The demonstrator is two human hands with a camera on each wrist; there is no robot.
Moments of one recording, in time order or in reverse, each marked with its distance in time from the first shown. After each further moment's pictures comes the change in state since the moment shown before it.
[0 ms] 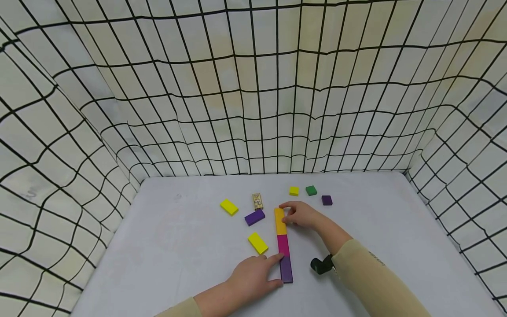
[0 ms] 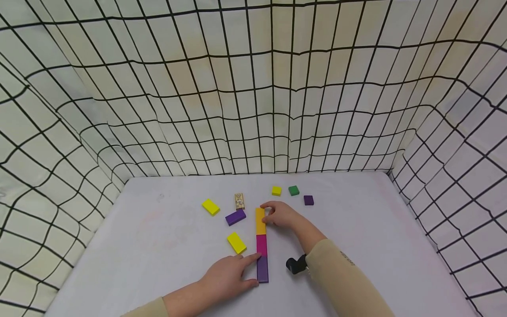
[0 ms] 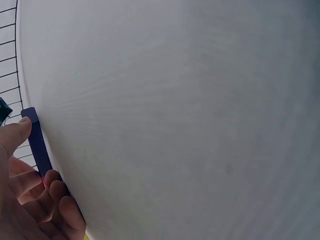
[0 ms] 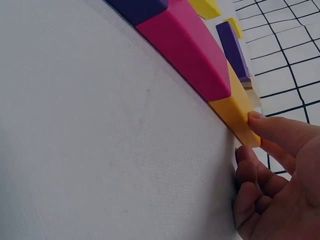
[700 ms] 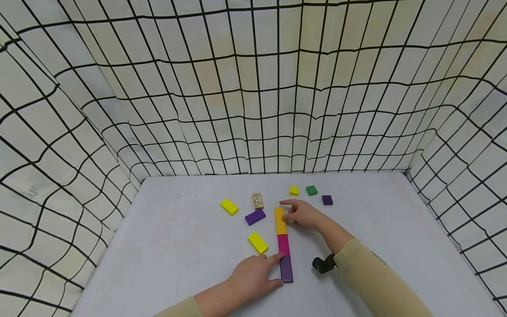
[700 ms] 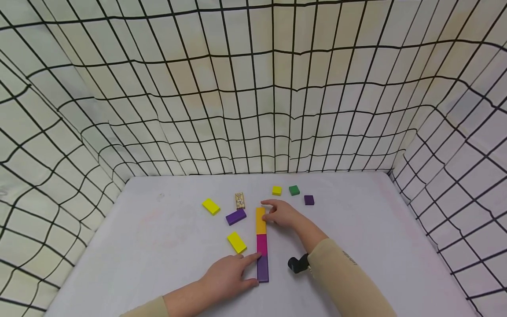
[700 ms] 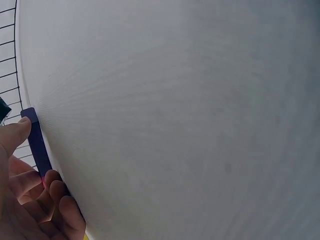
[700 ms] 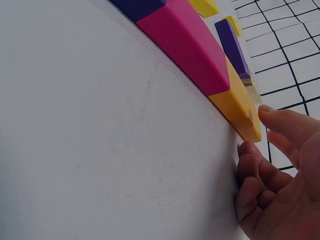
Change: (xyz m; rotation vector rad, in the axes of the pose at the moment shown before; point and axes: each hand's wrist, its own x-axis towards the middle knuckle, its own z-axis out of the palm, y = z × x) left_hand 0.000 -0.001 0.000 0.015 -0.006 -0.007; right_hand -0.001 -0.001 -0.002 0.027 0.013 0.003
